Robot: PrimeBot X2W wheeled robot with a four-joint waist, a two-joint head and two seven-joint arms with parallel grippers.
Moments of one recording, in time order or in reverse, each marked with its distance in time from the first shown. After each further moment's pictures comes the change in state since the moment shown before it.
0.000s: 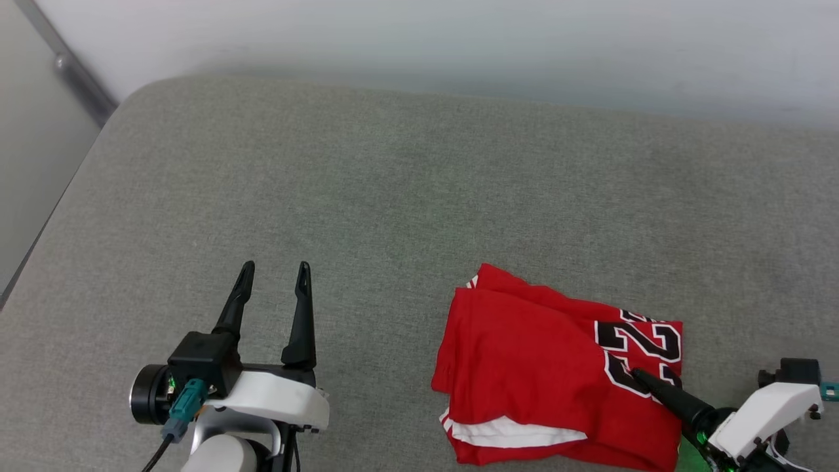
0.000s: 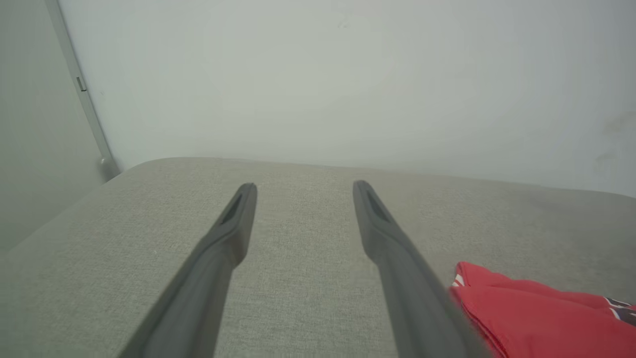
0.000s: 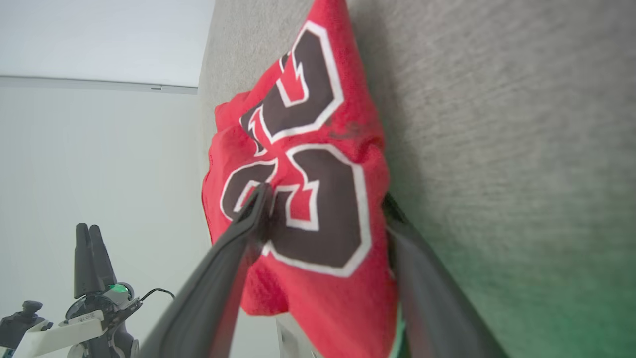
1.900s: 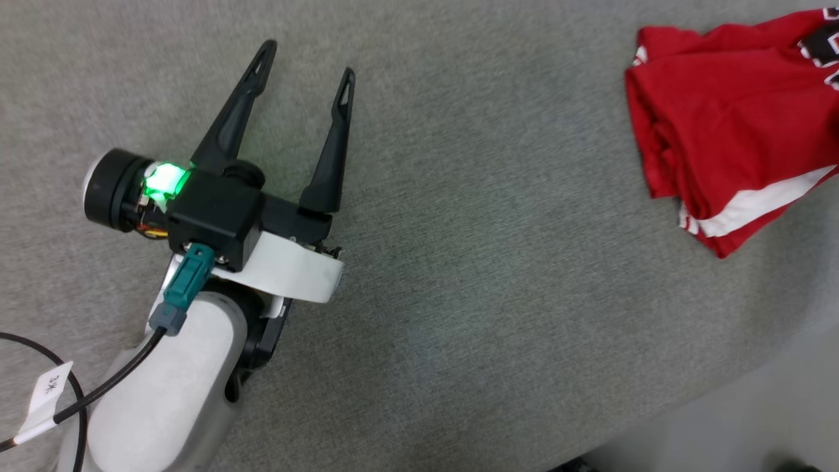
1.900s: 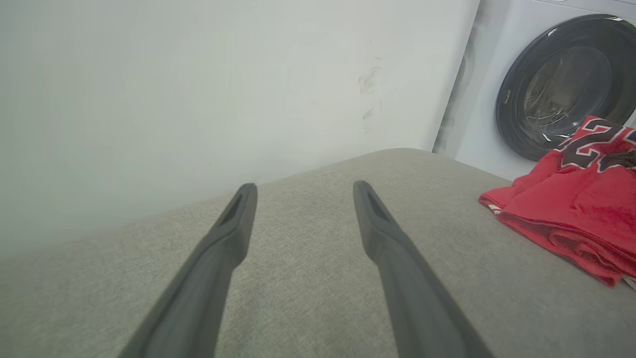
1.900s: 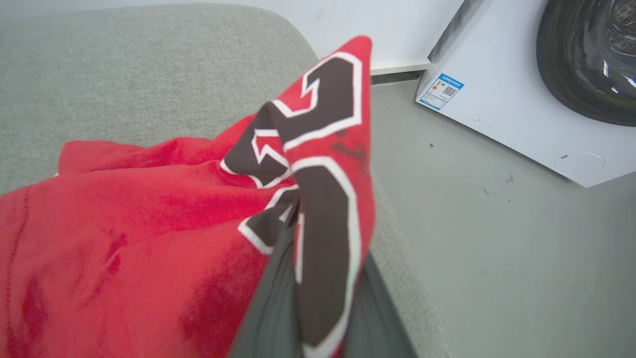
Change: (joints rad) left arm -0.406 0.088 -0.065 -0.185 0.204 -0.098 0.177; right arm -0.710 -0.397 0.289 0.351 -0.570 0.000 -0.610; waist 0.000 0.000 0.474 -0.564
